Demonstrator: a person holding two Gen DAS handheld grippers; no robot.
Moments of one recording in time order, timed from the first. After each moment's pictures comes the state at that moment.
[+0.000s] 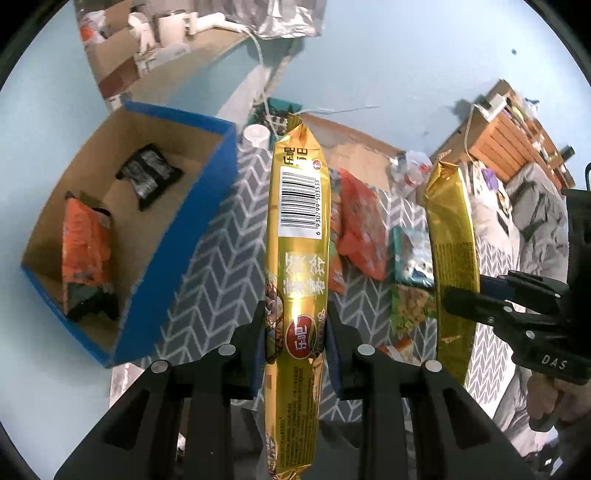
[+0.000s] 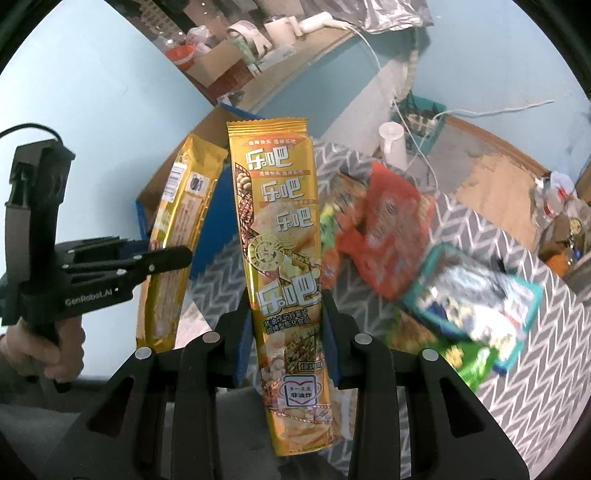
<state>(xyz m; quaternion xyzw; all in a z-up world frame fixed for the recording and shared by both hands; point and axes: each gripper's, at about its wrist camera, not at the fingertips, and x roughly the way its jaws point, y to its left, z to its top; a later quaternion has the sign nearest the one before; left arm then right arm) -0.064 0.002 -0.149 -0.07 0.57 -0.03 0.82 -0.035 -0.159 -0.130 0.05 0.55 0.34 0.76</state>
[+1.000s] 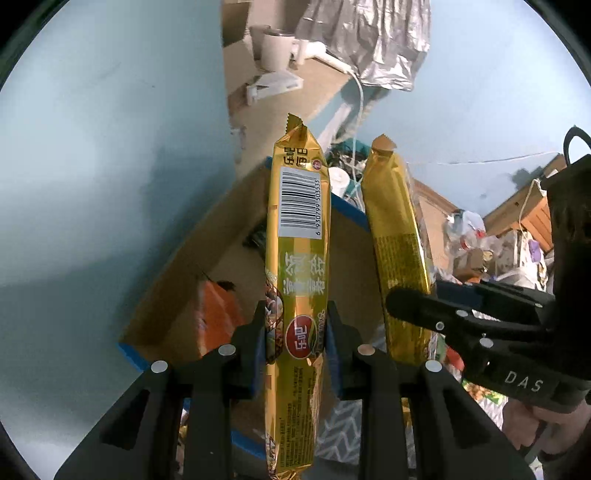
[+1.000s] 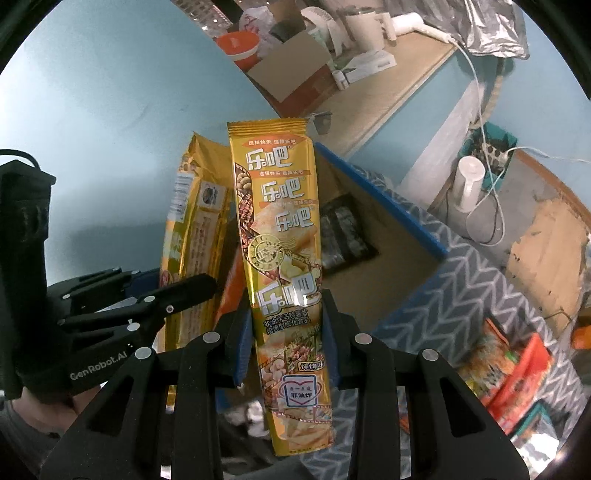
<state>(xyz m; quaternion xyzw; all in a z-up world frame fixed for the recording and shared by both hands) 0.009 0.188 -0.117 -0.10 0.54 0.06 0.83 0.085 0.080 -0.113 0.05 0.55 0.41 0.73</state>
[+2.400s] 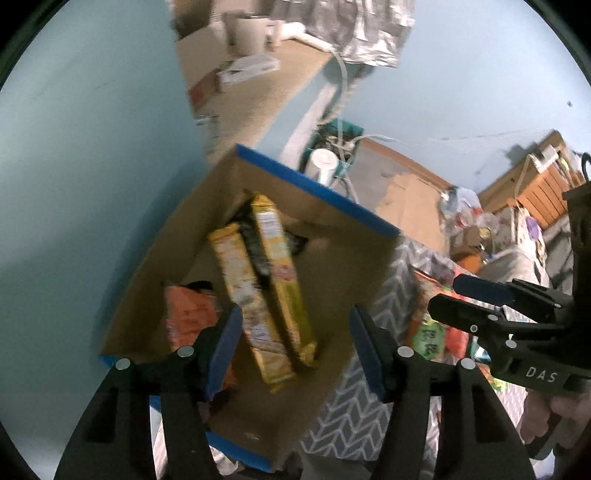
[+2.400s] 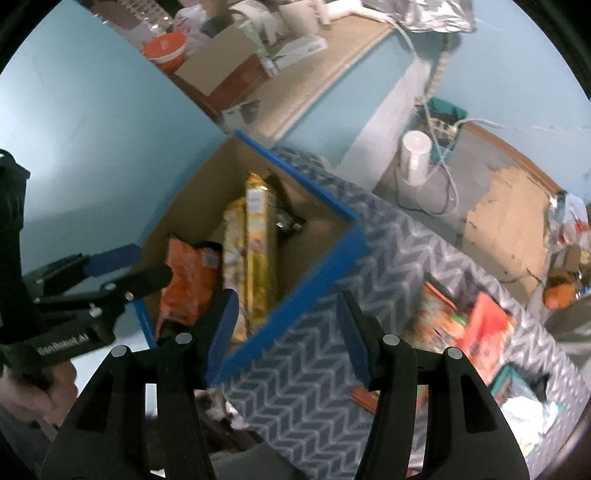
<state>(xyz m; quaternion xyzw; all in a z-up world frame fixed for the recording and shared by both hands) 0.027 0.157 -0.130 -0.08 0.58 0.02 0.81 0.086 0.020 -0.121 0.04 0.59 0.31 0.75</state>
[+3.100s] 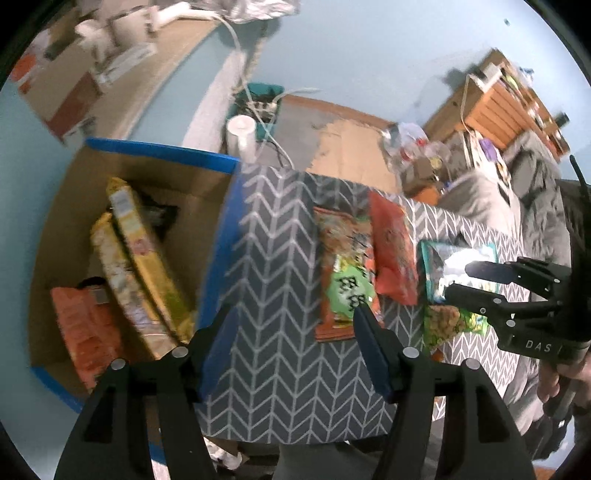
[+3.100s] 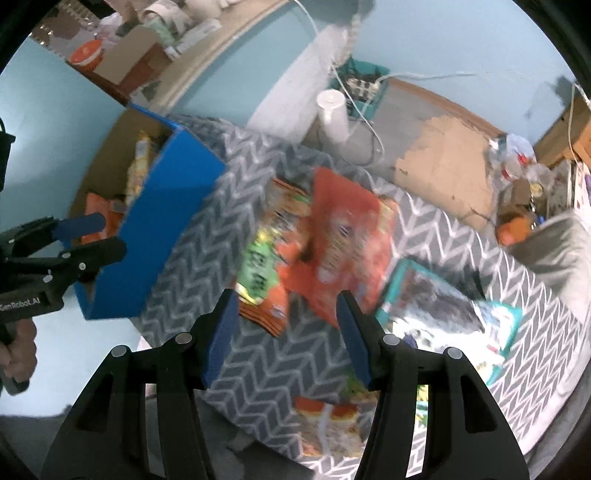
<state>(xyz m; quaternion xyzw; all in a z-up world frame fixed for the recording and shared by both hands) 0.021 0.022 -0.171 -0.01 0.62 -0.10 0.78 0.034 -0.141 -0.166 0.03 0.63 0.21 0.74</state>
